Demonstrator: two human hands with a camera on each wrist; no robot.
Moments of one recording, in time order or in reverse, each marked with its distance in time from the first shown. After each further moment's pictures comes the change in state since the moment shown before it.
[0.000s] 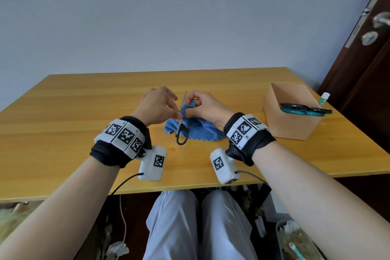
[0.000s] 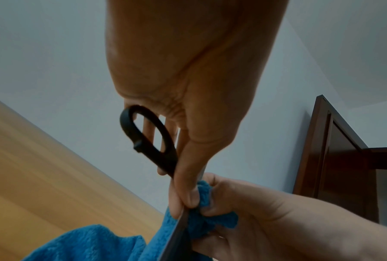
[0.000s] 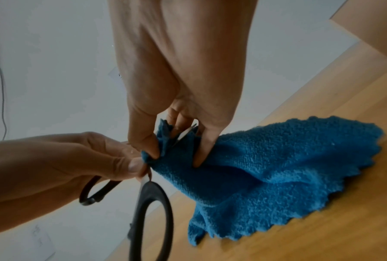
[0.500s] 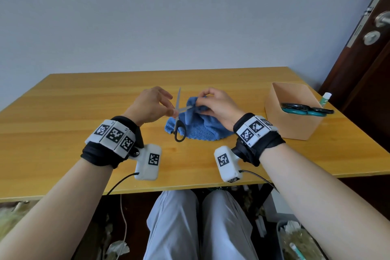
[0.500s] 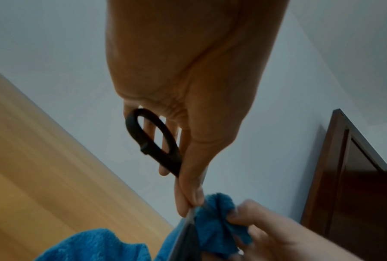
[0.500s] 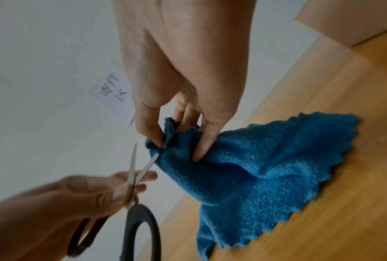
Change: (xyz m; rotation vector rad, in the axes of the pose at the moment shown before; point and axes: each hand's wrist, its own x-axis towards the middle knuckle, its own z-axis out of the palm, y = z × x) left_hand 0.001 -0.016 -0.005 -0.189 0.005 -0.062; right_hand 0.002 0.012 -0.016 0.360 0.115 0.069
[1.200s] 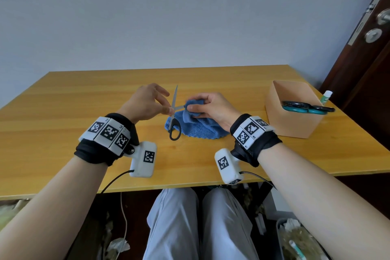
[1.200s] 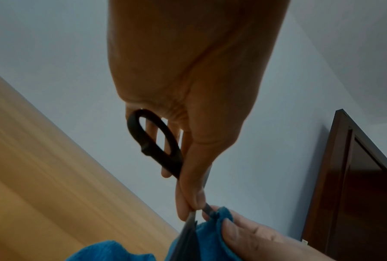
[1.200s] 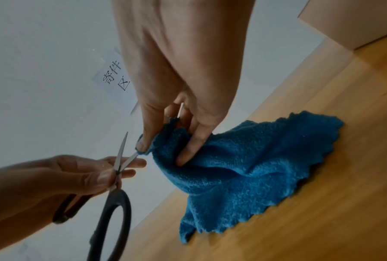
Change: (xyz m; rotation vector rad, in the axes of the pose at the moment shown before) left_hand 0.003 -0.011 -0.006 0.022 0.020 0.022; right_hand -0.003 0.009 0.005 -0.063 -0.086 -0.026
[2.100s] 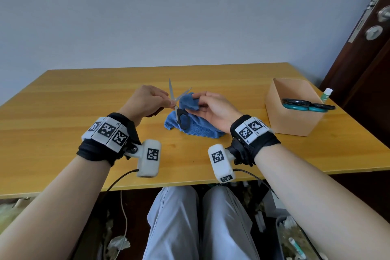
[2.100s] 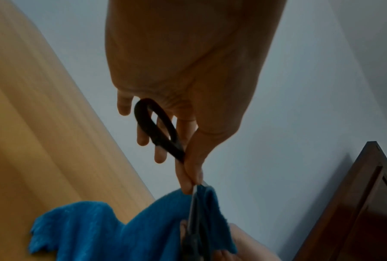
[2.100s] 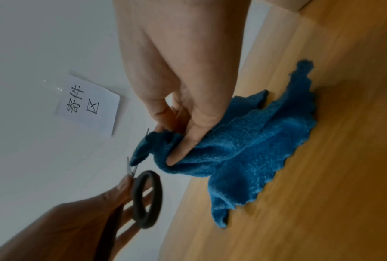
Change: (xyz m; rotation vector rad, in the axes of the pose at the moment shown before) left_hand -0.005 0.010 0.008 -0.349 0.054 -0.149; right_hand -0.001 -0.001 0.005 0.546 0.032 0.156
